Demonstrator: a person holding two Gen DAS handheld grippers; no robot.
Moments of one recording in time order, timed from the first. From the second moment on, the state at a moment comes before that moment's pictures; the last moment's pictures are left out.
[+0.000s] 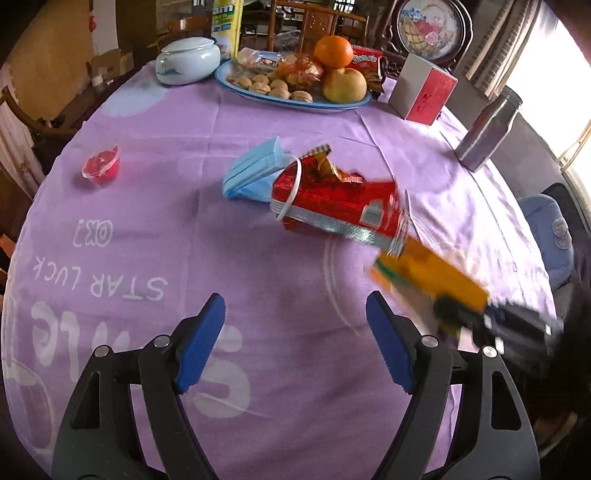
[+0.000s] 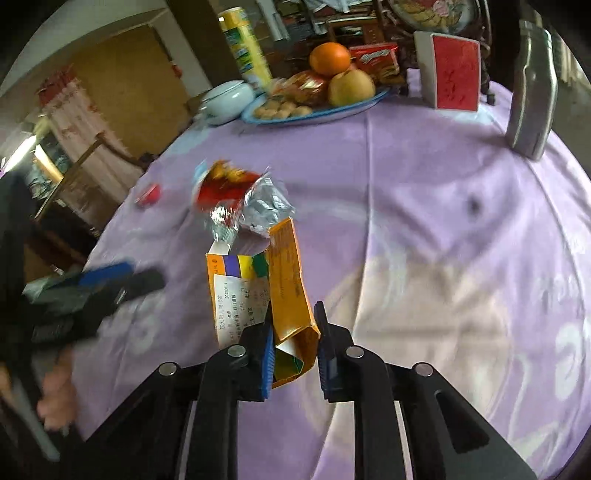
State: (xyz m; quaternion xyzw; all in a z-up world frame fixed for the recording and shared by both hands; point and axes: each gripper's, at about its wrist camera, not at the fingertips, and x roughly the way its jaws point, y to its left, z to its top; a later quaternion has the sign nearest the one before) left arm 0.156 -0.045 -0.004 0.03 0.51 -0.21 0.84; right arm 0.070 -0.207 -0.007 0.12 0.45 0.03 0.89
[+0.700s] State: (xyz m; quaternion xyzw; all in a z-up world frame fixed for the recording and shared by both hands) left arm 0.218 -0.076 -0.032 -0.12 0.59 -0.19 0.77; right arm 0.037 -0.236 -0.010 0.13 0.42 0.02 0.90
